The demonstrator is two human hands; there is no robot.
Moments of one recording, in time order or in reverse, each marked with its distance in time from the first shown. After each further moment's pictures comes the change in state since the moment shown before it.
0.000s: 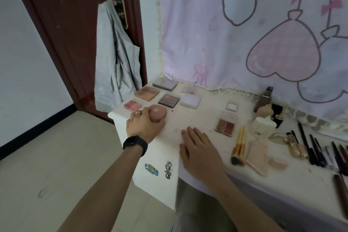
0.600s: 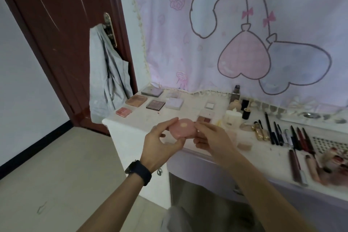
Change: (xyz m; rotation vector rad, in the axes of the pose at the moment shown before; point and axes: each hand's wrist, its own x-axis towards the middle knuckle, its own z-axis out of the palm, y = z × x) left_hand -0.147 0.078 -0.048 -0.698 -0.170 0.349; right_hand -0.056 0.031 -0.115 1.563 0.053 0.566
